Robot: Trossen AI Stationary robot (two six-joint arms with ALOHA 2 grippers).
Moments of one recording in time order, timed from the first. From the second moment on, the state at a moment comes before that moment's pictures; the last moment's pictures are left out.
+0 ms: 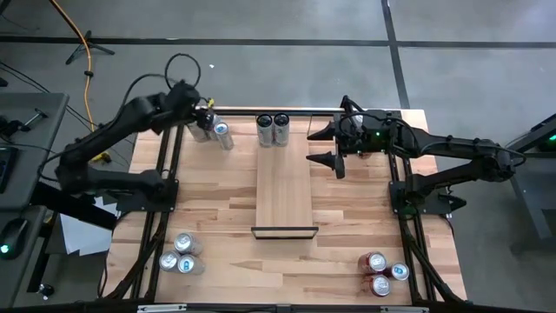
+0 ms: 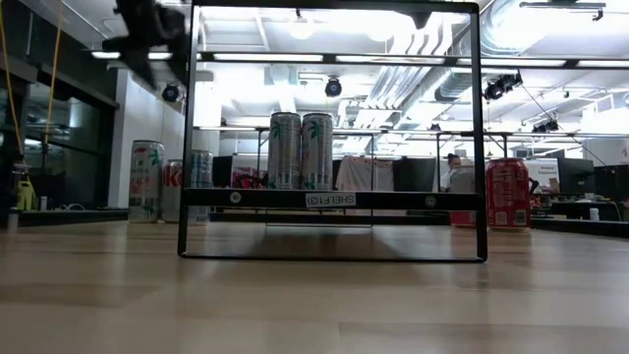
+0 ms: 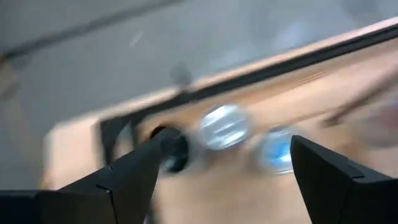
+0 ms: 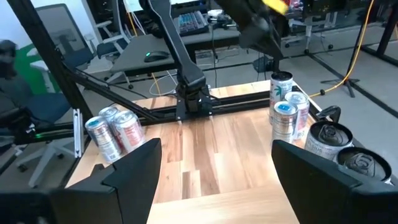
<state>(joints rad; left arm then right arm) 0.66 1.10 1.21 -1.12 -0.49 -0.46 -0.17 1.11 1.05 -0.17 -0.16 0.10</state>
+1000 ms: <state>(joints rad) 0.84 1.18 0.92 -0.91 -0.51 -0.79 -0.17 1.11 1.05 -0.21 -0.16 0.12</state>
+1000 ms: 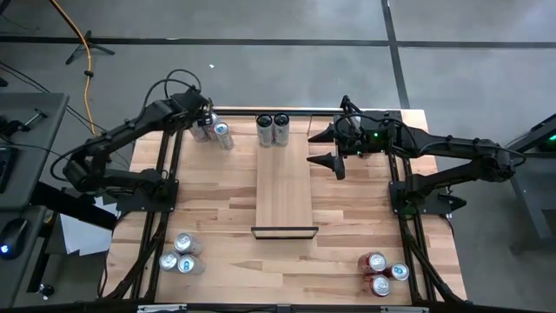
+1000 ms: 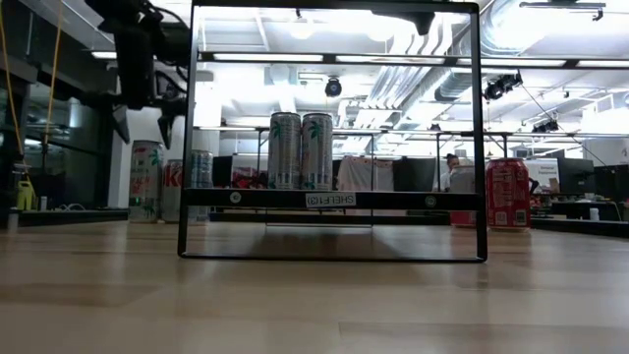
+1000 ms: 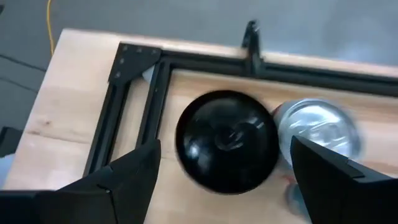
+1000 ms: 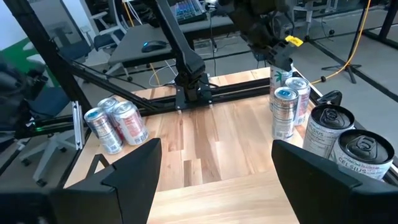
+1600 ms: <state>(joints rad) 0.84 1.19 0.83 -0.76 -0.54 -0.83 -0.17 1.11 1.05 -0.23 -0.16 0.16</state>
